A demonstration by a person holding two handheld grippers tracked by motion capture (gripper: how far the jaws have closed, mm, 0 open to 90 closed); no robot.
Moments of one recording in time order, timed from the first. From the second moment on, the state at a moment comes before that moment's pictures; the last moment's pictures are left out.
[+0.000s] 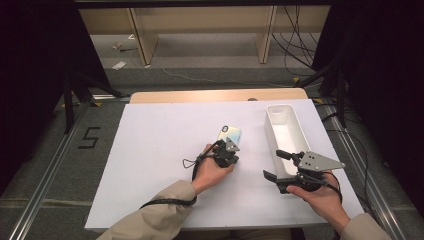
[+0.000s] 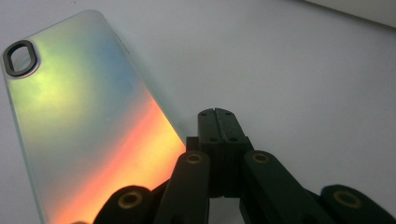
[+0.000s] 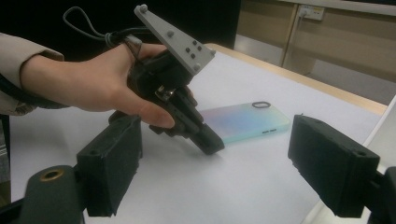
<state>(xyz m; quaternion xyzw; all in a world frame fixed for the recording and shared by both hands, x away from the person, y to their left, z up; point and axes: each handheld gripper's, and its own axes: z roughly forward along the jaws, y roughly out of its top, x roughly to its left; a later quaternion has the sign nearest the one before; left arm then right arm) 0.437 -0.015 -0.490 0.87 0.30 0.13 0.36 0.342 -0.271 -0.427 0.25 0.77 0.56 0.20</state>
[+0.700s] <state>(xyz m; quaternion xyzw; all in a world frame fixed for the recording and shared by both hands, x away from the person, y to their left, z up) 0.446 0.017 -0.487 0.86 0.34 0.14 0.34 0.342 -0.273 -0.427 0.25 0.77 0.56 0.20</state>
